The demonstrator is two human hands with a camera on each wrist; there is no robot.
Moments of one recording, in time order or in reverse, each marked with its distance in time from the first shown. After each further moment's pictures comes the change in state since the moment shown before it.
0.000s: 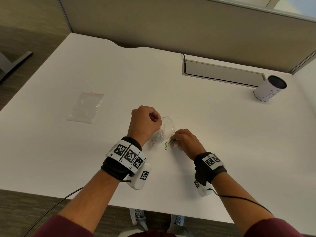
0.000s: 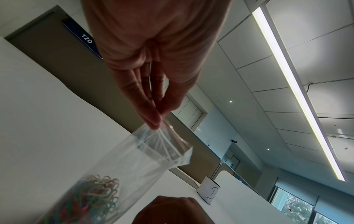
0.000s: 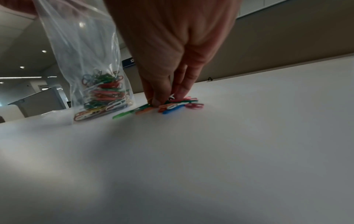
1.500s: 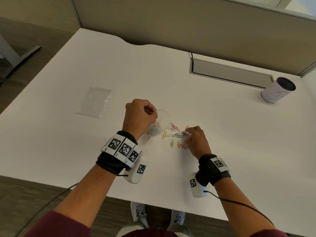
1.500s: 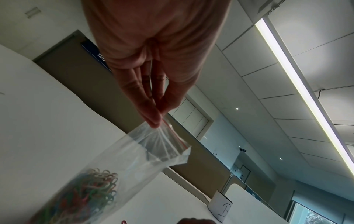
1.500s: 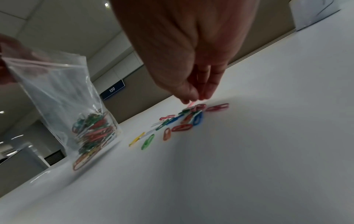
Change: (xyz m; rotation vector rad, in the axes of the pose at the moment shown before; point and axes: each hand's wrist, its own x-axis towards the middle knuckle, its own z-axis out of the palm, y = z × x) left_hand -0.001 -0.016 -0.030 -0.005 0.097 0.005; right_hand -0.005 -0.018 -0.004 0.174 0.105 0.434
